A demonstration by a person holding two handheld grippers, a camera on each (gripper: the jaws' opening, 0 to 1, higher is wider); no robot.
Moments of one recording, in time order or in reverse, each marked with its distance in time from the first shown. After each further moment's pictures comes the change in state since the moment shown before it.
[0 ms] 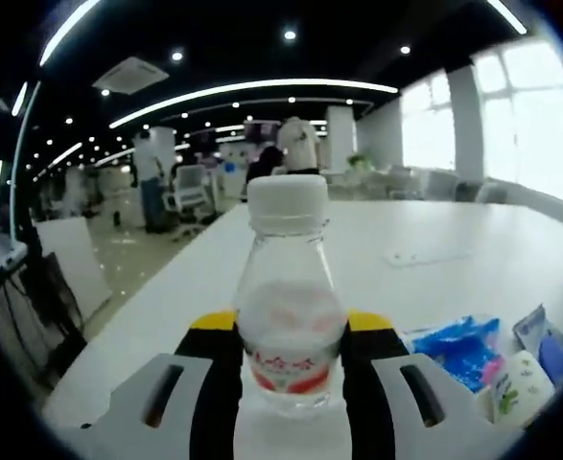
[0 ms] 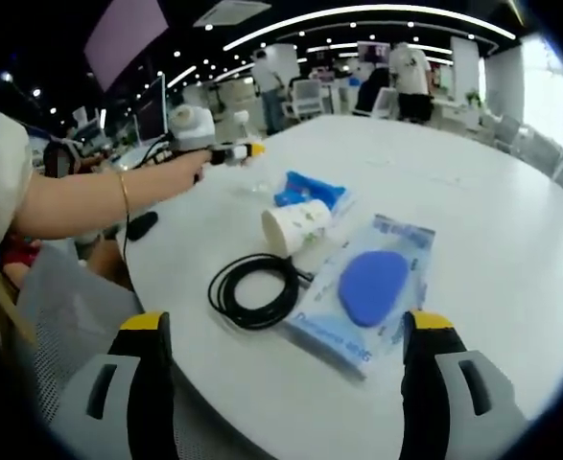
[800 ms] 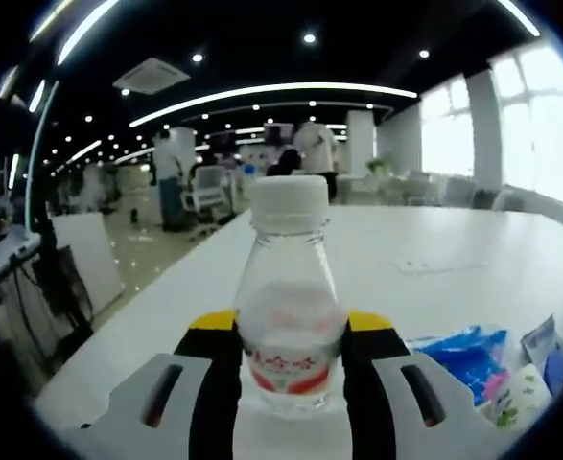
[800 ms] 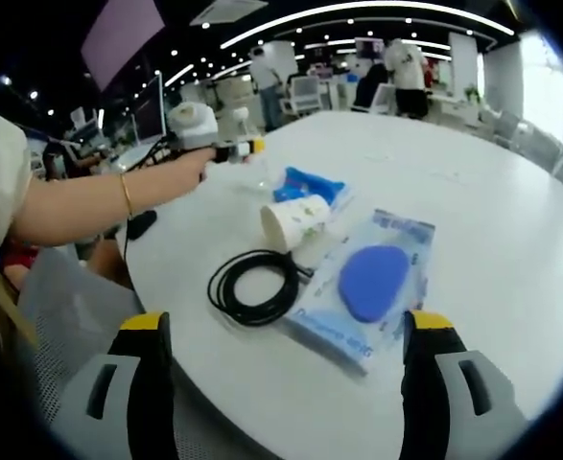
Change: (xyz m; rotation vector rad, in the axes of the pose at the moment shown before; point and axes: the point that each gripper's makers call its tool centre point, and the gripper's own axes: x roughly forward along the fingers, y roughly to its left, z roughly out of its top) left arm 0.001 0.000 -0.006 -0.019 -0.001 0.059; right arm 0.000 0.000 -0.005 0.013 0.019 -0.002
